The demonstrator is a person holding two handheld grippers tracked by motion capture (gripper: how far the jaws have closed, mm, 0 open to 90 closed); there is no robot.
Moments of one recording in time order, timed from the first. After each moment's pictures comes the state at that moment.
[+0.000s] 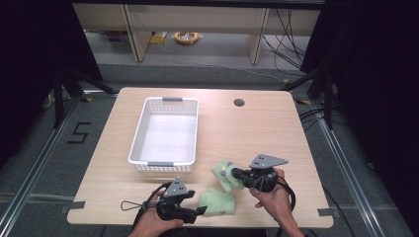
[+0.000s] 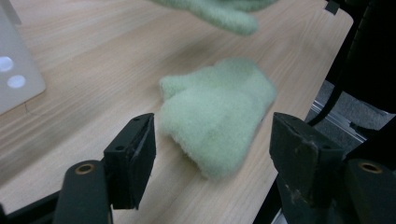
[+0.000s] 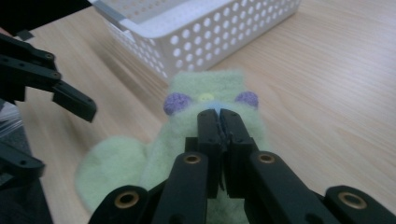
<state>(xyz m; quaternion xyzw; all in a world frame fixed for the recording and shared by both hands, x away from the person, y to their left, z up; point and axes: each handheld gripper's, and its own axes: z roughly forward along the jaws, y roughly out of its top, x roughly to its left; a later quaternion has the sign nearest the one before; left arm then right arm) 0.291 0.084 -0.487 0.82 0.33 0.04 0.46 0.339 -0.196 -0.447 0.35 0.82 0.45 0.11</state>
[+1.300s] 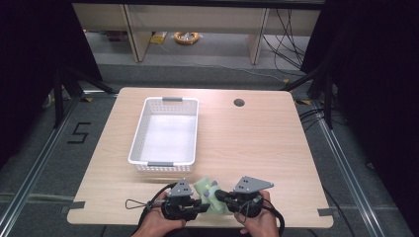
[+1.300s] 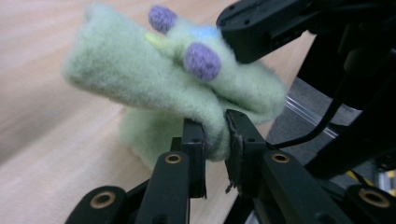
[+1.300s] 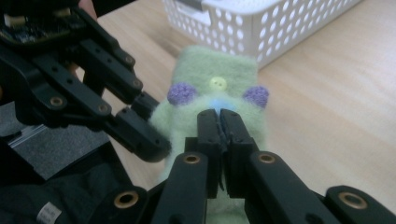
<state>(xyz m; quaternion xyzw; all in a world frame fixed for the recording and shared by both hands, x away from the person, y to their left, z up) 0.290 0.074 -0.486 0.83 0.31 -0.01 0.47 0.286 -0.158 -0.462 0.32 0.82 0.46 0.08</state>
